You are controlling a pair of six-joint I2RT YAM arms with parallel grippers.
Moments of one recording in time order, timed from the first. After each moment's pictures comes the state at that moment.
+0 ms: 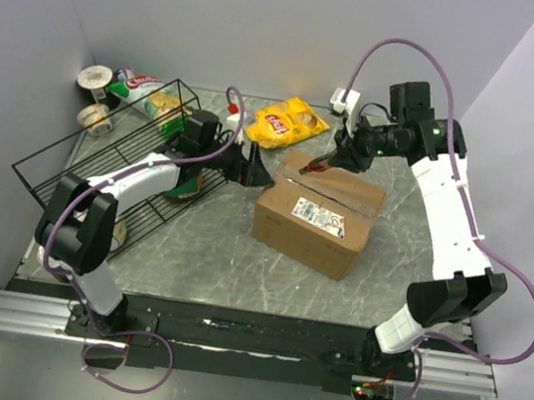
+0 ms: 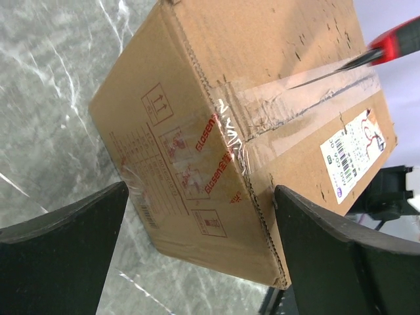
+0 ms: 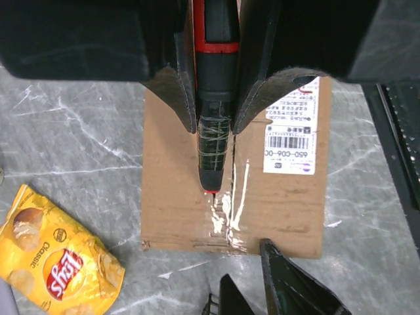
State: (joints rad) left arm -0.42 1.66 1.15 0.04 0.71 -0.36; right arm 0.25 1.60 1.92 -1.20 -0.65 -0.79
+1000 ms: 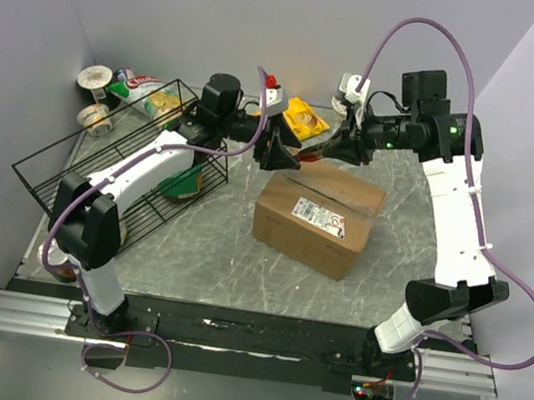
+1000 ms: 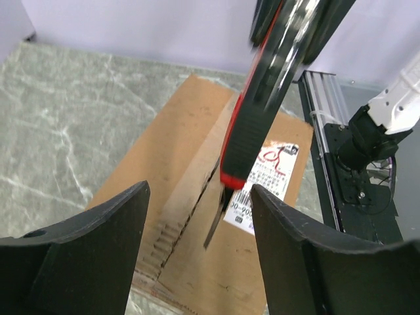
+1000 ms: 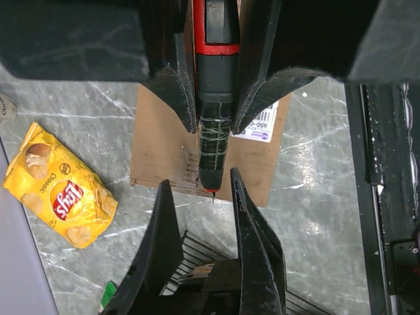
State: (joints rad) left arm -0.52 1.72 1.53 -0.01 1.02 0.06; right arm 0.27 1.63 2.13 -1.31 -0.83 -0.80
